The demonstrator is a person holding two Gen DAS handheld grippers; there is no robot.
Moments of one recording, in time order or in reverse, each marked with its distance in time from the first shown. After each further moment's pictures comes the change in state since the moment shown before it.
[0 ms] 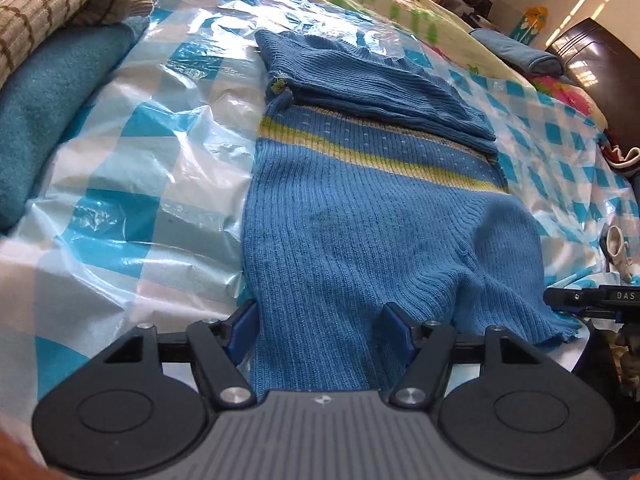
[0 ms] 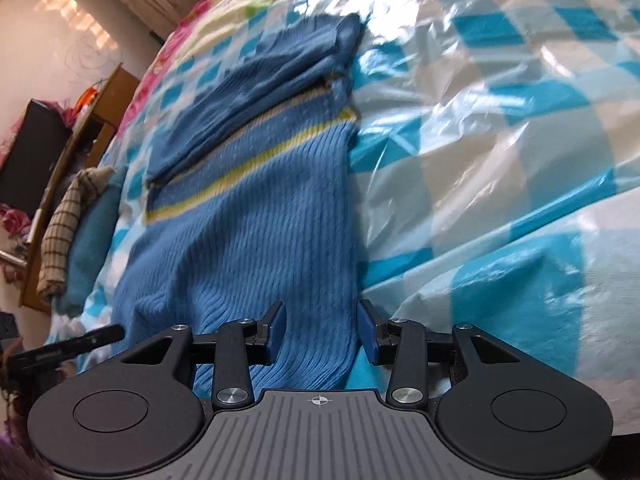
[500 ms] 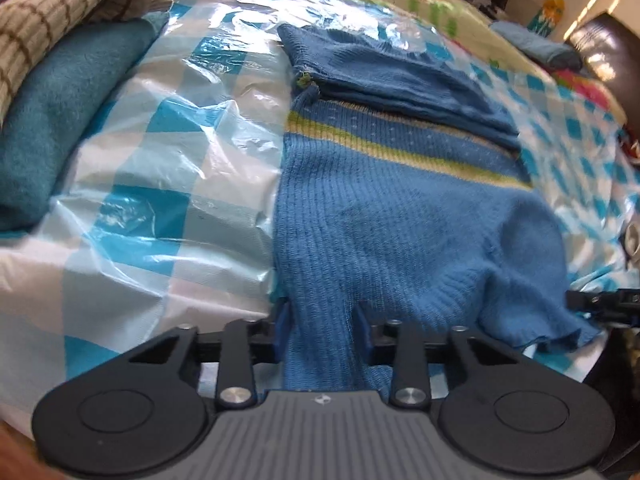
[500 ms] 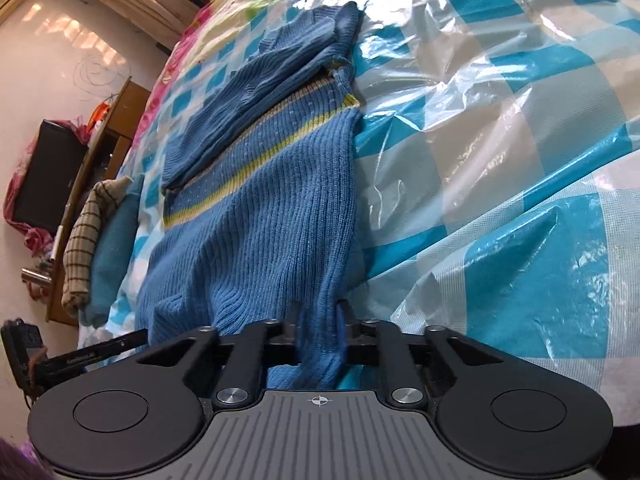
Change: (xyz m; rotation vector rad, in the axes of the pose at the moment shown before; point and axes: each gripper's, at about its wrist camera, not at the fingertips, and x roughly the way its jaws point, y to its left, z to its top) left arm 0.001 0.006 0.004 0.002 0.036 0.082; right arm -0.002 -0.007 -0.009 0.057 -0.010 0.069
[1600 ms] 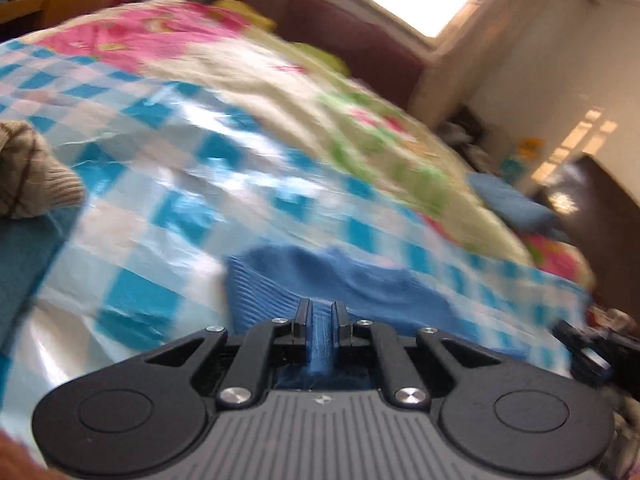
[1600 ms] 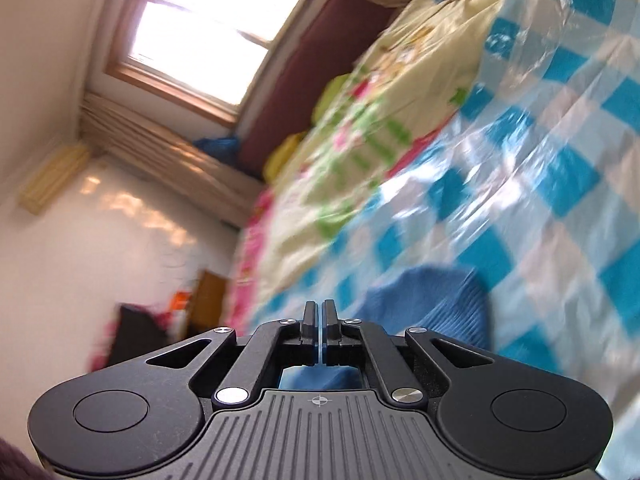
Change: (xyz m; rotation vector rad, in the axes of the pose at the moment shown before) left arm 0.049 0.030 0.195 -0.194 -0.343 -0.189; right arm 0.009 0.022 0.208 0.187 -0.472 0.224
